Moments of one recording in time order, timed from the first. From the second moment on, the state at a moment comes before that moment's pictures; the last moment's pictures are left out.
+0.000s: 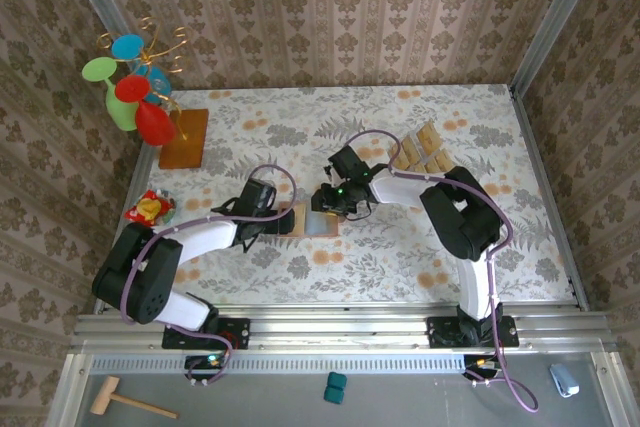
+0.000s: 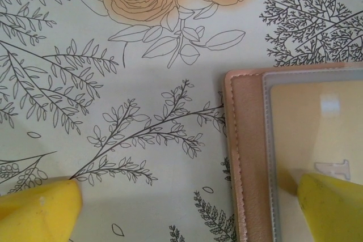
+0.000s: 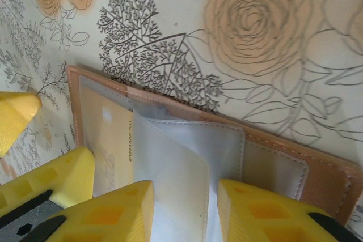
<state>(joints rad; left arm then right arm) -0.54 1.45 0.58 -0.12 -0.09 -0.37 0.63 2.00 1.25 -0.28 -0.40 0.71</state>
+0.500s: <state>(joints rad) -0.54 1.40 0.55 -0.10 -0.09 -0.41 0.67 1.96 1.29 -0.34 -0.40 0.71</state>
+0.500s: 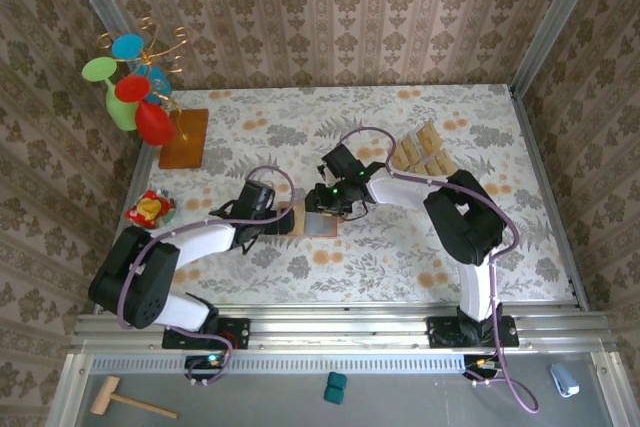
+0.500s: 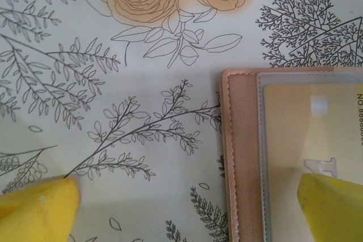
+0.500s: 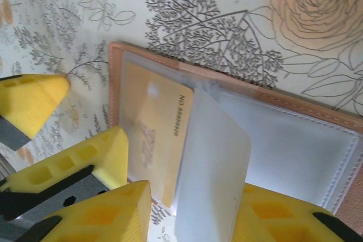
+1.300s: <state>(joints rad) -0.39 1.07 0.51 -0.24 -0.15 -0.49 0.78 2.18 1.54 -0.35 -0.40 0.76</state>
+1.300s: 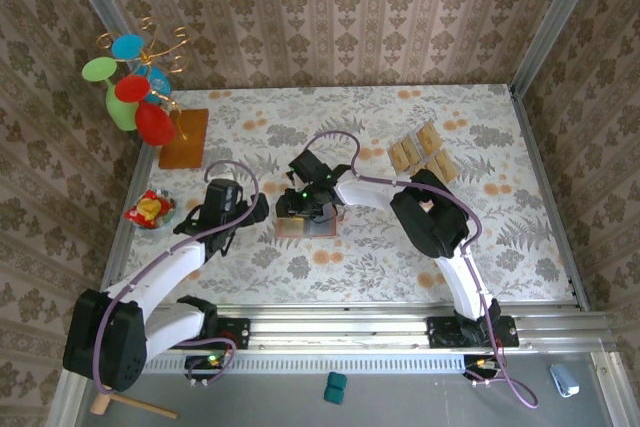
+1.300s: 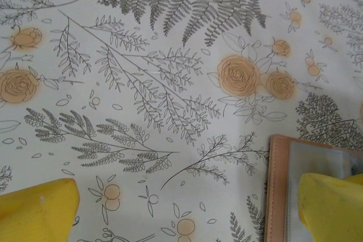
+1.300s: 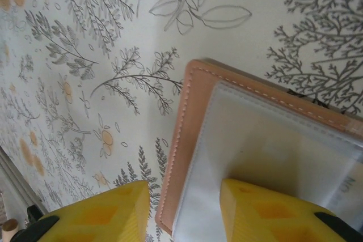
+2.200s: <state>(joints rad) -0.41 1.31 0.53 -0.16 -0.01 -0.47 0.67 1.86 1.40 -0.49 -0.27 0.64</state>
